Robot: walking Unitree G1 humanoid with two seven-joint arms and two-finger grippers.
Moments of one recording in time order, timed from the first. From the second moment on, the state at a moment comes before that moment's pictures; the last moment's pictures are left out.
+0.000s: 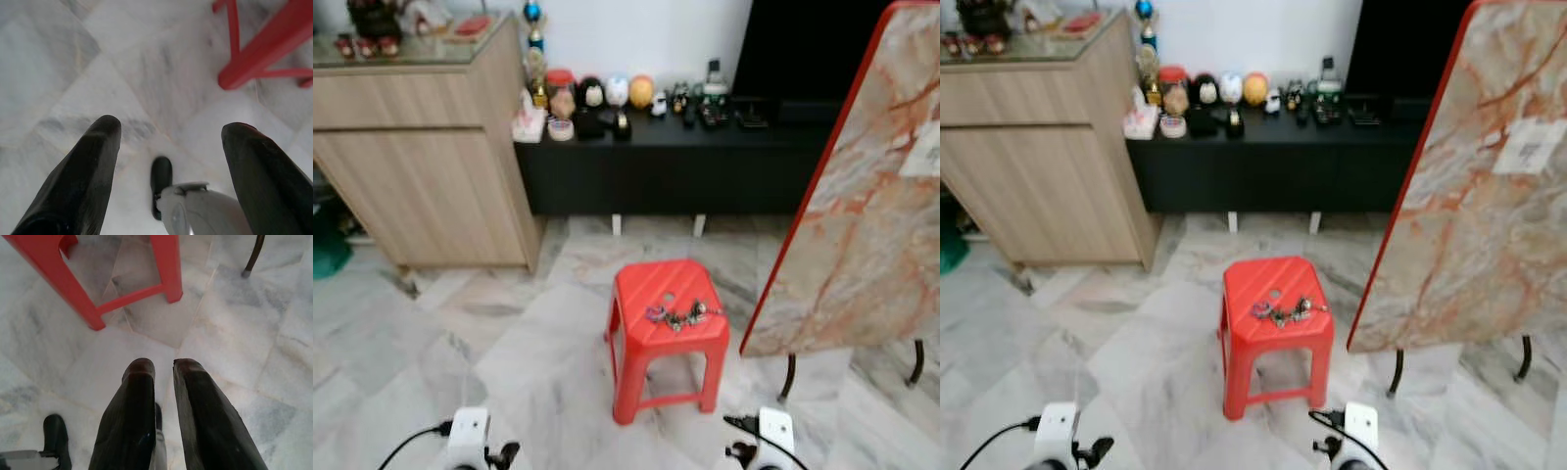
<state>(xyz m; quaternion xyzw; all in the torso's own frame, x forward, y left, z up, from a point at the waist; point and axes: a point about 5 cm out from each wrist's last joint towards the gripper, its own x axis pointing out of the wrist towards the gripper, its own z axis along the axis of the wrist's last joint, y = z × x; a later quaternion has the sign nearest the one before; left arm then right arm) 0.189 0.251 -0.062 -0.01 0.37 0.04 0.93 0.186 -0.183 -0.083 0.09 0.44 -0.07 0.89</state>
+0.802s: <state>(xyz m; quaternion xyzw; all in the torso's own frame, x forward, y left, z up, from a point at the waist) 0.257 0.172 0.036 -0.03 -0.01 -0.06 1.00 0.254 -0.199 0.001 0.07 0.11 -0.04 0.99</state>
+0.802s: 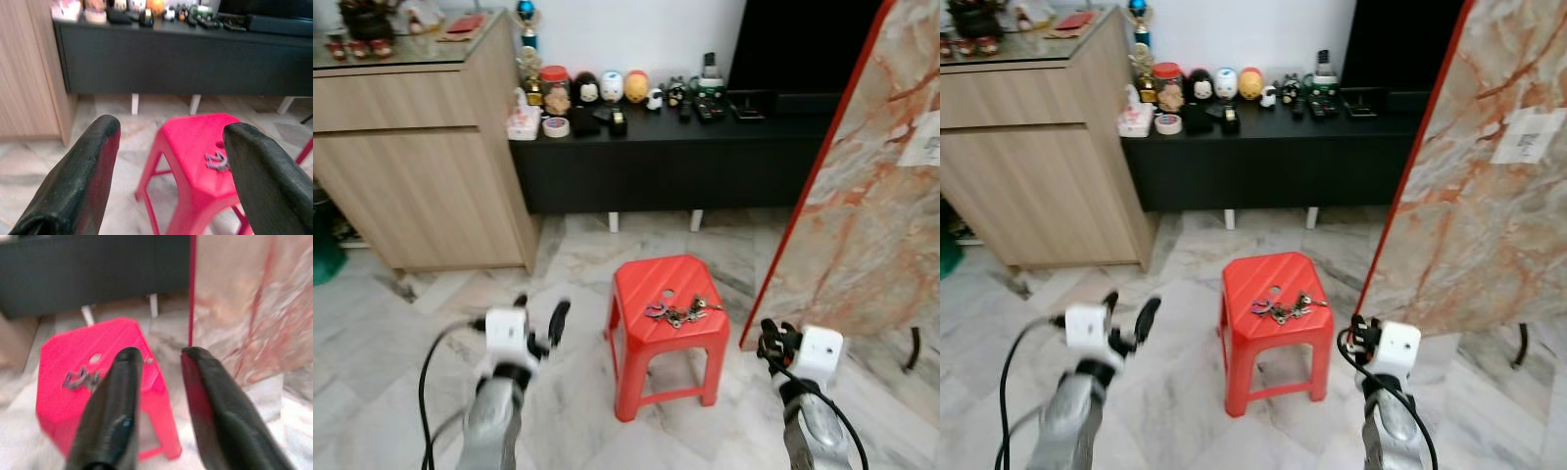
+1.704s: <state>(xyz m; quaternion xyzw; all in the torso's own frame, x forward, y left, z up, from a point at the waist) 0.215 0.210 -0.047 -0.02 0.29 -0.01 0.96 0.193 -0.191 -0.074 0.05 0.38 -0.04 0.92</state>
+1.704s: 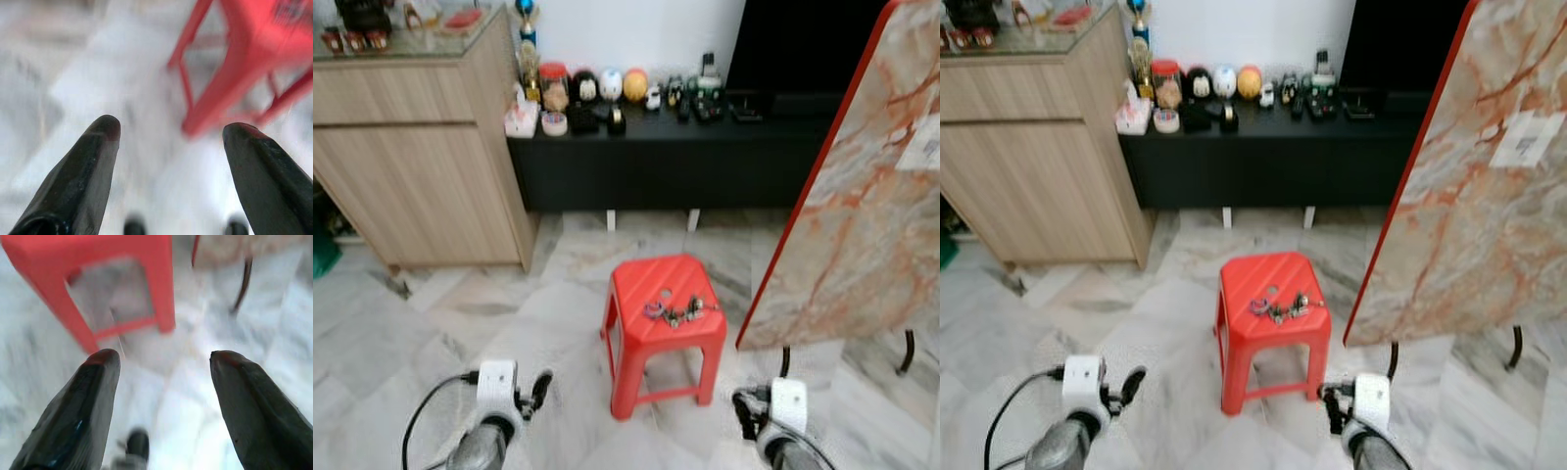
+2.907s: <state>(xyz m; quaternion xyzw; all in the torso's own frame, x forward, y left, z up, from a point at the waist) 0.193 0.178 -0.077 -0.05 0.40 0.01 0.91 0.162 -0.199 -0.090 0.10 0.43 -0.14 0.89</state>
